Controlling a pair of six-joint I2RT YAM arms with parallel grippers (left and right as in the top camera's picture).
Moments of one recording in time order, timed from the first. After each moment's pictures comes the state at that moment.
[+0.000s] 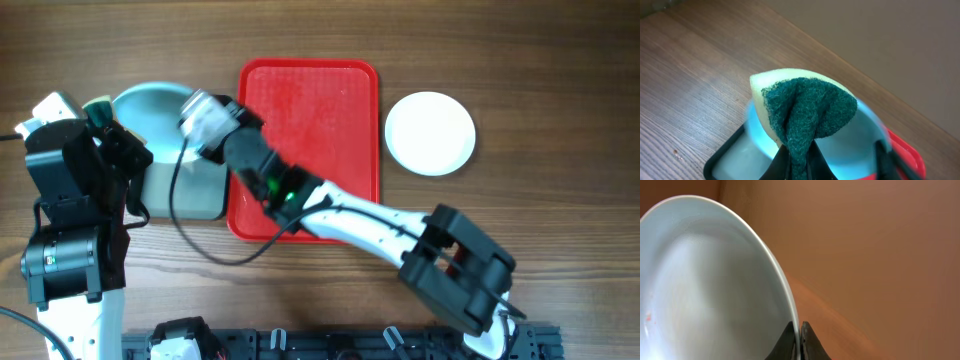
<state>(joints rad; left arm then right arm) 0.15 0.97 1.13 -0.75 -0.14 -0.48 1.01 2.02 1.38 0.58 0.35 -0.37</state>
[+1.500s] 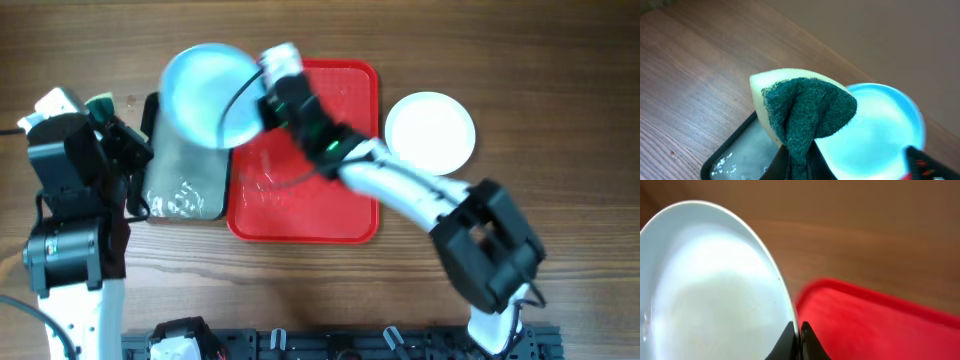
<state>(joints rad) 0.15 1.01 1.13 -0.73 -0.14 -0.48 0.70 1.98 1.39 0.16 0.10 0.30</state>
